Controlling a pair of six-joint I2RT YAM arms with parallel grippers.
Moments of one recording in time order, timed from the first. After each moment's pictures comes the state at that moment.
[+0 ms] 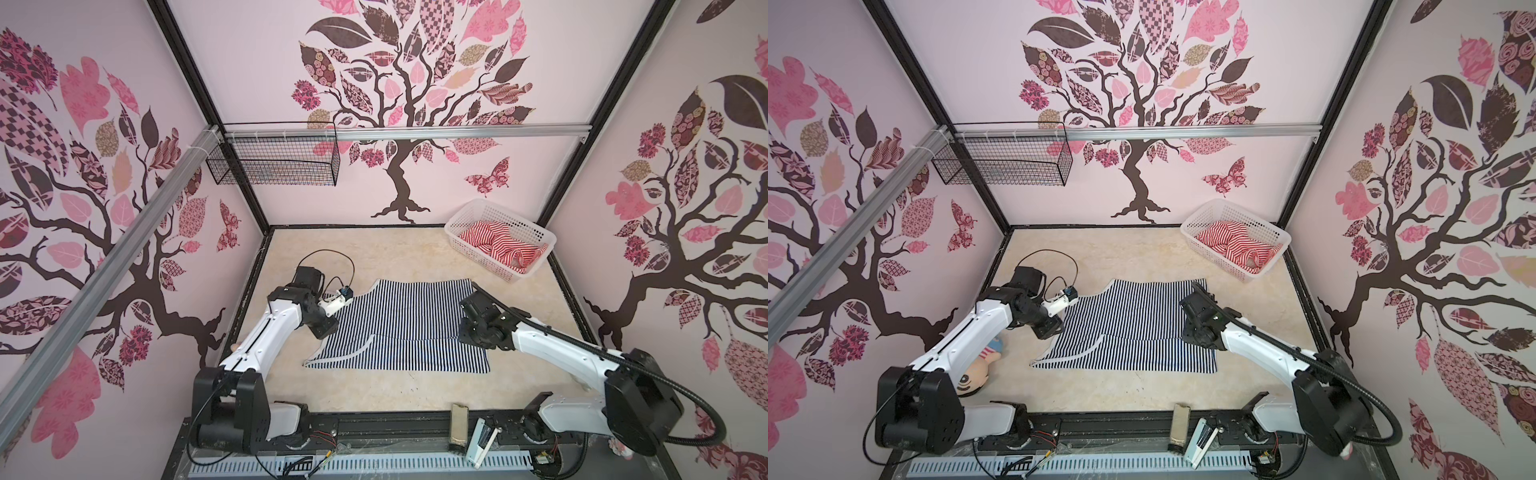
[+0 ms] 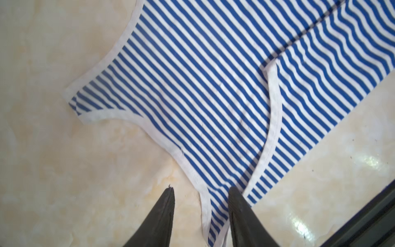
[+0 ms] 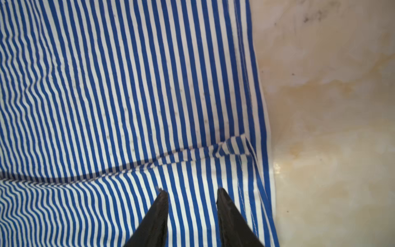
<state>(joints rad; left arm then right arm) -0.16 1.38 0.97 -0.88 0.17 0.71 0.58 1.34 0.77 -0.61 0.13 0.81</state>
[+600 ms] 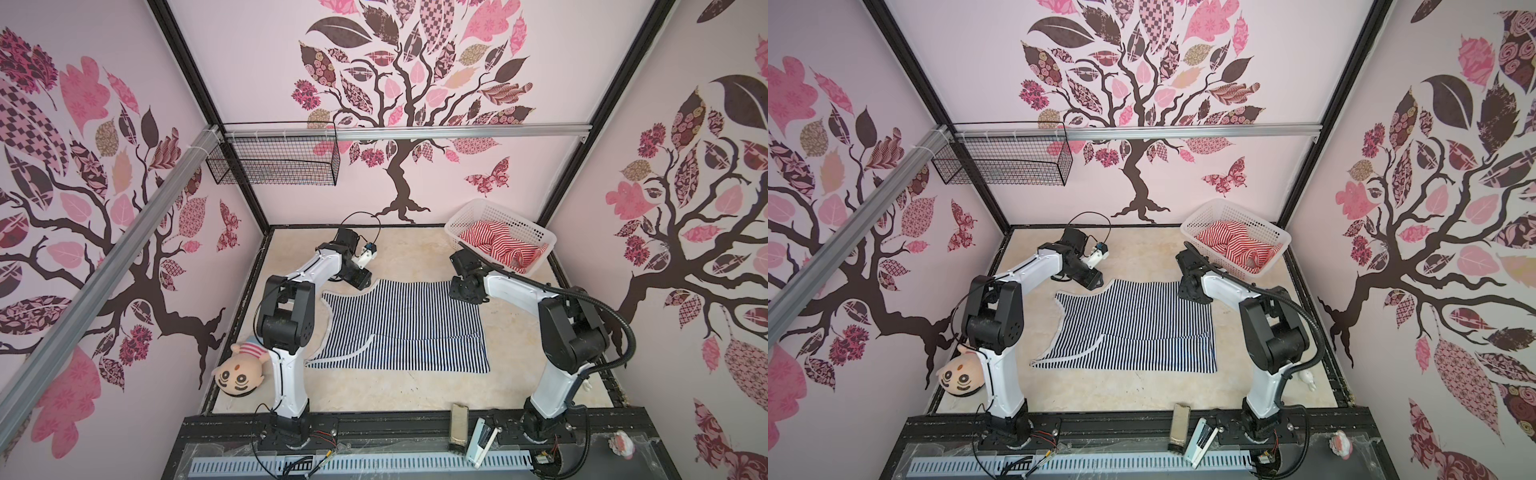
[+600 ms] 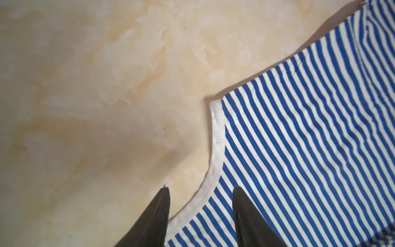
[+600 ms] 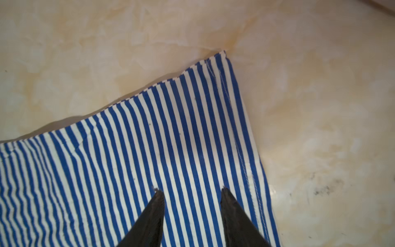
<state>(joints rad) -0.24 2.05 1.55 -0.72 0.22 0.38 0.39 1.83 1.22 -0.57 0.19 0.66</state>
